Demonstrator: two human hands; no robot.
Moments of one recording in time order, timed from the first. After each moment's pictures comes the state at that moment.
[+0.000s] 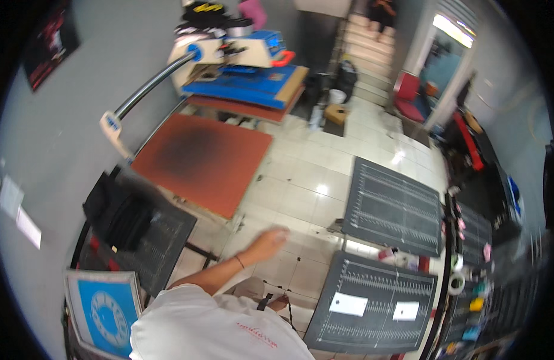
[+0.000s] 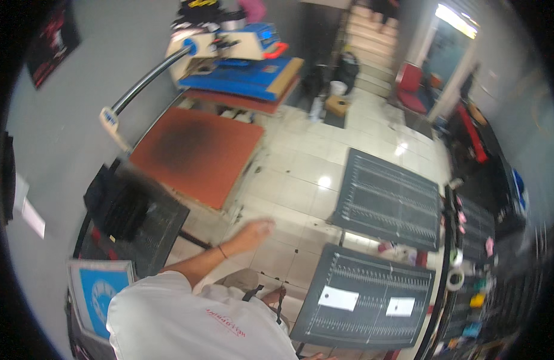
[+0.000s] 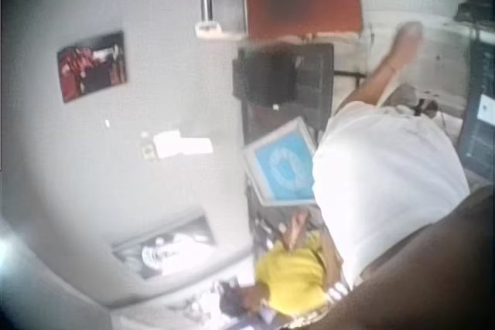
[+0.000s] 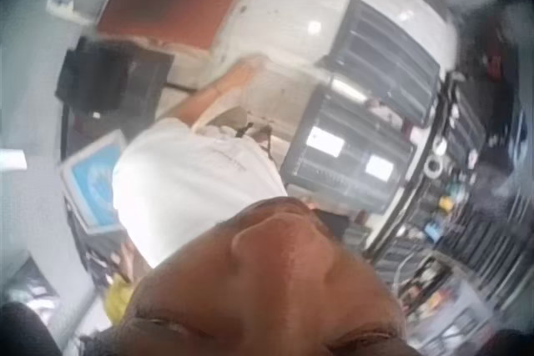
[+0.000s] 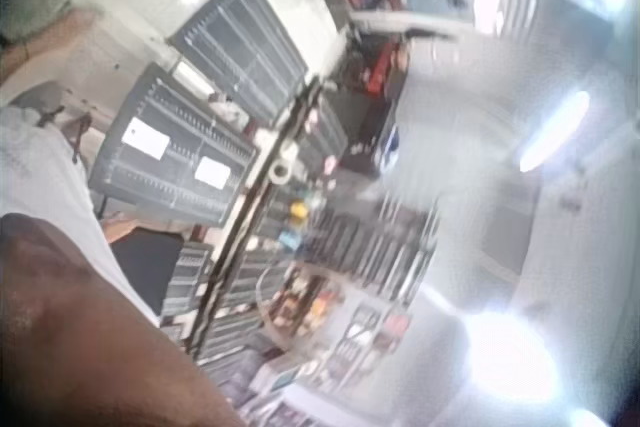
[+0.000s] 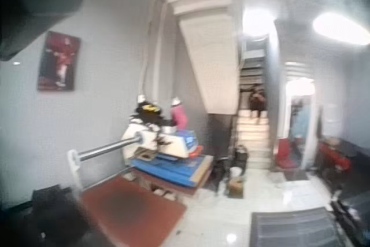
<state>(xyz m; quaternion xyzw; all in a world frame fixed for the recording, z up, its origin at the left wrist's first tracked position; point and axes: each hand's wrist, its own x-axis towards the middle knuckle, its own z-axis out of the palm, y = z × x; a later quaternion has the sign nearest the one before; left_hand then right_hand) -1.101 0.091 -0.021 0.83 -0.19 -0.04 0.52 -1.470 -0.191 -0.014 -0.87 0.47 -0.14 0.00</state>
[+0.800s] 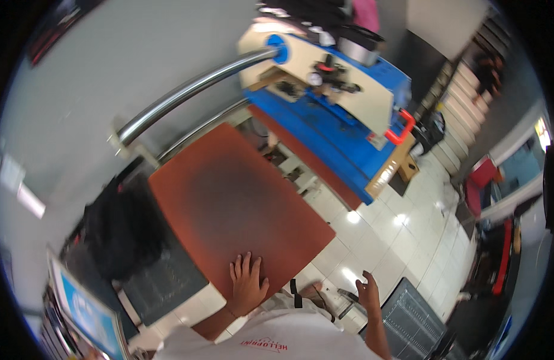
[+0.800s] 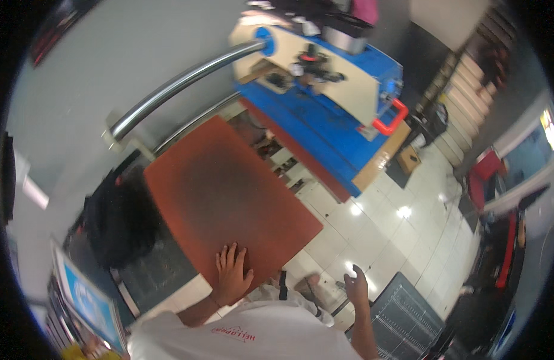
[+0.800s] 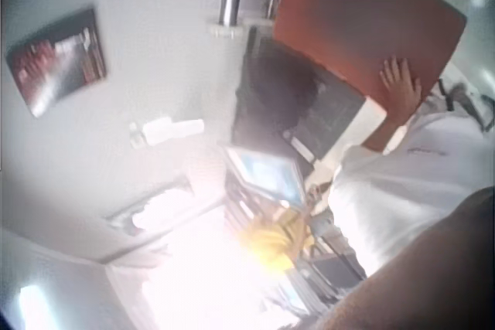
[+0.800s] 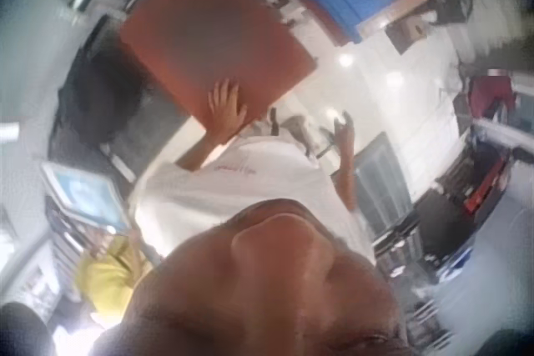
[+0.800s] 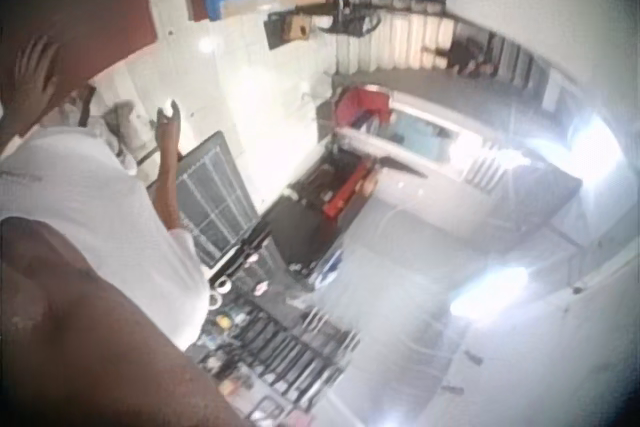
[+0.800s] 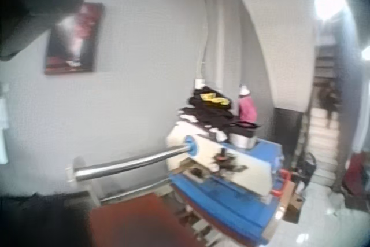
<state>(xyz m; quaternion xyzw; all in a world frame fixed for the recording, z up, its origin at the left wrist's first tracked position) -0.939 0.215 0.033 0.95 0.24 0.01 0.20 -0.757 -0.129 -0.017 -0.92 -0.07 0.18 0.35</state>
